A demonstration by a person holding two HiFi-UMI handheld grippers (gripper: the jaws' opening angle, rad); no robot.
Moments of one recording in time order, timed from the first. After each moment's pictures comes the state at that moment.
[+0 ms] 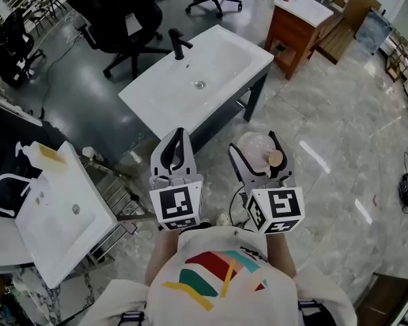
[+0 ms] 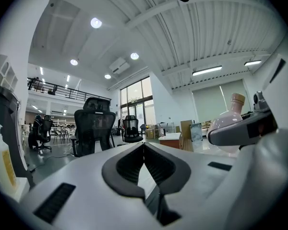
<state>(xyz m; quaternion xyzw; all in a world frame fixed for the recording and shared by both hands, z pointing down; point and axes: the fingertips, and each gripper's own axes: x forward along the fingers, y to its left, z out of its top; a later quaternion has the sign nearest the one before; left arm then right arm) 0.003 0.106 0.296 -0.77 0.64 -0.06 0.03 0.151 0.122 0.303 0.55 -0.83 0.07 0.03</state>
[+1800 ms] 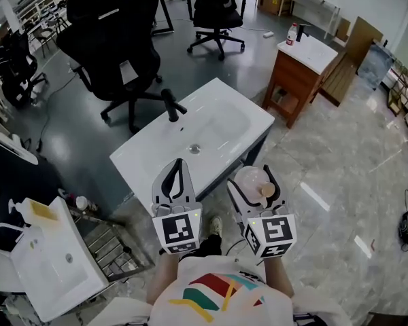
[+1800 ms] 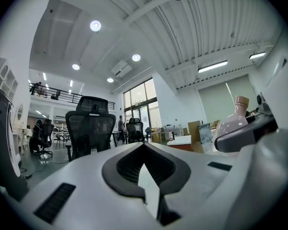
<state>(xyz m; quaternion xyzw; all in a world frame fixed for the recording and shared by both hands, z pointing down) 0.023 -0.082 0.290 -0.75 0.66 -0.05 0.05 0.176 -0.067 0.312 0.53 -0.85 0.06 0.05</state>
